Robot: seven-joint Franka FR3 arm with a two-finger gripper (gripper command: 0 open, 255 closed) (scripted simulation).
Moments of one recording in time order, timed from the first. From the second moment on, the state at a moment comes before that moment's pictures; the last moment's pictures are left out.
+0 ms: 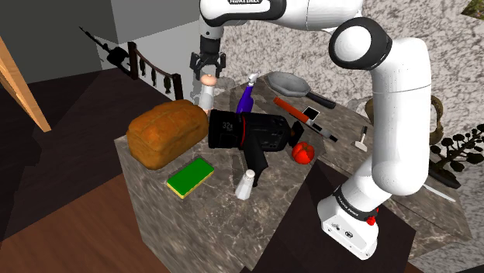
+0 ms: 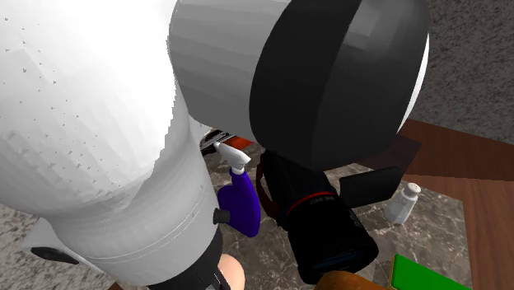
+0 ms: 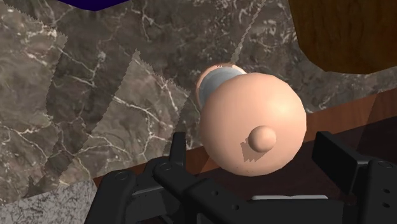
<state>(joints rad) 0.10 0.64 0.16 -1.22 -0.07 1.77 0.32</state>
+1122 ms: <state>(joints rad) 0.10 0.64 0.16 -1.22 -0.07 1.77 0.32</state>
